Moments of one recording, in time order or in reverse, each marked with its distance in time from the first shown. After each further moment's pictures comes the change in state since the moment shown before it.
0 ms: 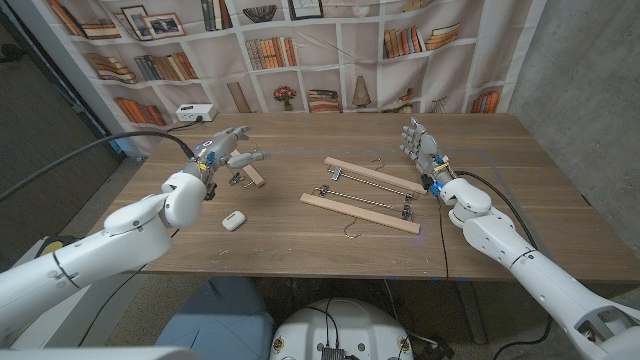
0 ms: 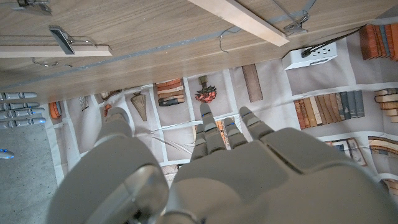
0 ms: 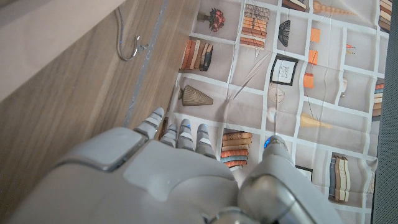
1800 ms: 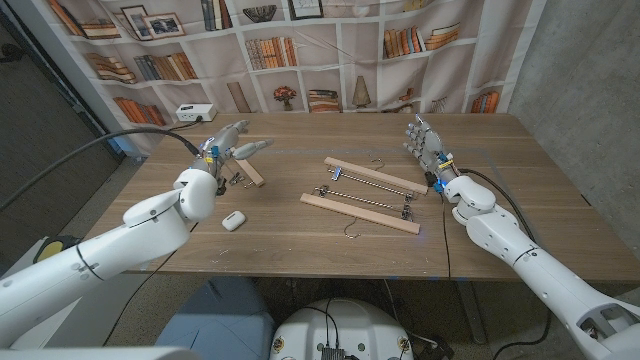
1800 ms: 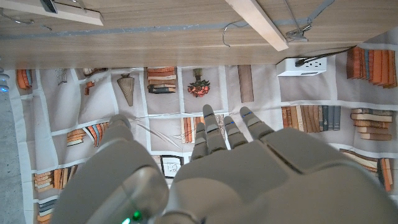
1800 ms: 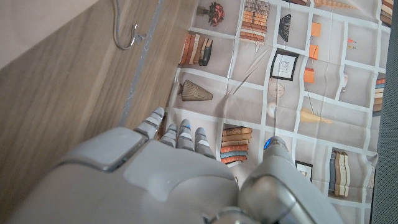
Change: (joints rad) left arm -0.096 -0.069 0.082 -0.025 -0.120 0.116 0.108; left_hand -0.066 0.029 -0.015 0.015 0.000 0.013 0.009 0.009 0.000 -0.048 0.034 0.005 -0.004 0.015 0.014 0.008 0.000 -0.008 0.005 0.009 0.000; right arm 0.007 -0.008 0.012 0.007 0.012 -0.003 0.007; right_hand -0.009 -0.009 0.008 0.008 0.000 -0.049 0.069 -0.022 -0.005 -0.015 0.015 -0.008 0.000 0.010 0.017 0.000 -0.002 0.009 -0.002 -0.004 0.000
